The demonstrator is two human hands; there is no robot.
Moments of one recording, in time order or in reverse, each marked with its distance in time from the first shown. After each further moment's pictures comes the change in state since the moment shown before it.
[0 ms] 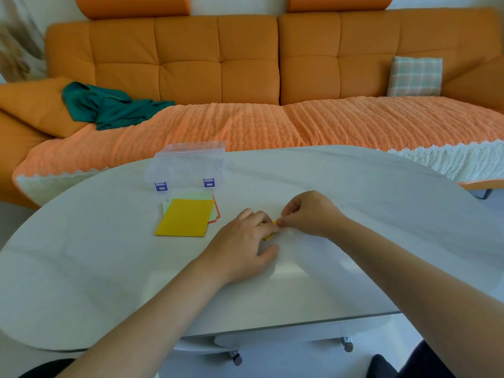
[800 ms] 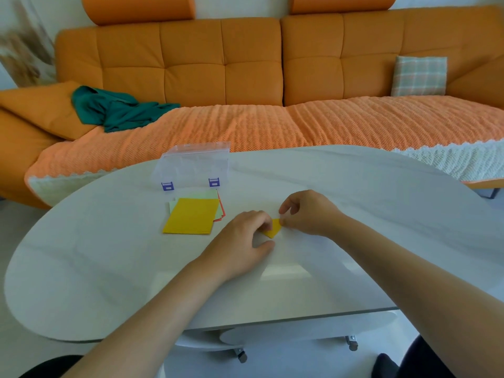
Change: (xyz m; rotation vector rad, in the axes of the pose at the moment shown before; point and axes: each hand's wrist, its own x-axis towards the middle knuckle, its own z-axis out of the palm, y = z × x) left_hand -0.012 0.001 -0.009 -0.234 0.055 -0.135; right_hand -0.005 -0.007 0.000 -0.127 -0.043 -0.118
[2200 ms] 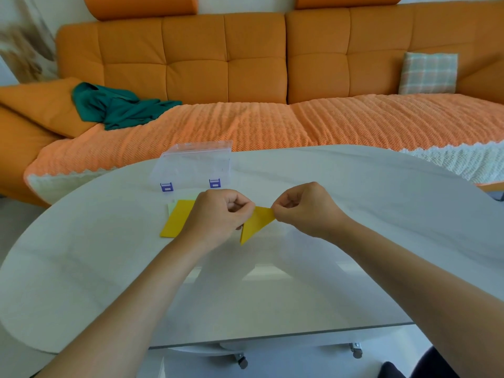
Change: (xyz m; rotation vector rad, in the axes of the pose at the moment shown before) left_hand 0.024 -0.008 -0.043 -0.274 0.248 -0.291; right_hand -0.011 -0.025 -0.005 0.396 0.082 -0.108
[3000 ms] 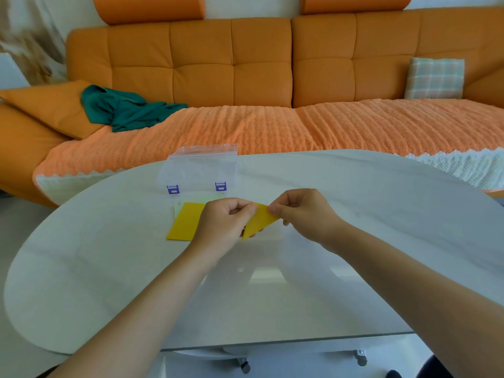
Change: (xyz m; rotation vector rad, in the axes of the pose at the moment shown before) left_hand -0.007 0.000 0.010 -0.283 0.054 -0.205; right_hand 0.004 -0.007 0.011 0.136 -0.035 0.063
